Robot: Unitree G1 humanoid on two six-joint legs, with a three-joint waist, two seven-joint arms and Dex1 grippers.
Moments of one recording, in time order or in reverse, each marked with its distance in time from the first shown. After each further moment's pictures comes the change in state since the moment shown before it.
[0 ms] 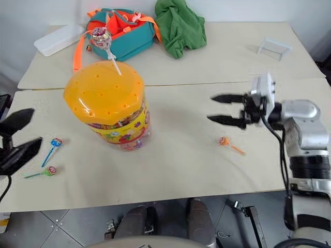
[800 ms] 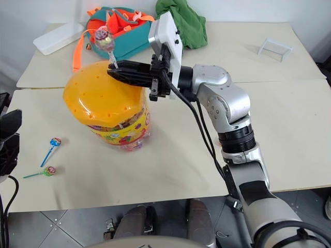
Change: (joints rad) left arm -0.032 -0.063 -0.028 0.033 -0.065 0.009 -0.015; right arm -0.286 0.413 0.207 -0.049 -0.068 0.203 -0.303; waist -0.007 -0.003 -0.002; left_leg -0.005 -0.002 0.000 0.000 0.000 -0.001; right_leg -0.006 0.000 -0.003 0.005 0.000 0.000
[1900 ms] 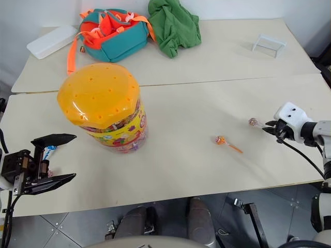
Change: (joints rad) left arm 0.026 0.120 -0.213 -0.068 0.335 -0.192 -0.260; right arm 0.378 -0.741 -0.117 0.853 -0.501 -0.724 0.175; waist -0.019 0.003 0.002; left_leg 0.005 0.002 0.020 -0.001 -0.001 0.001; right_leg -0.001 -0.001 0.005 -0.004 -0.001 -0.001
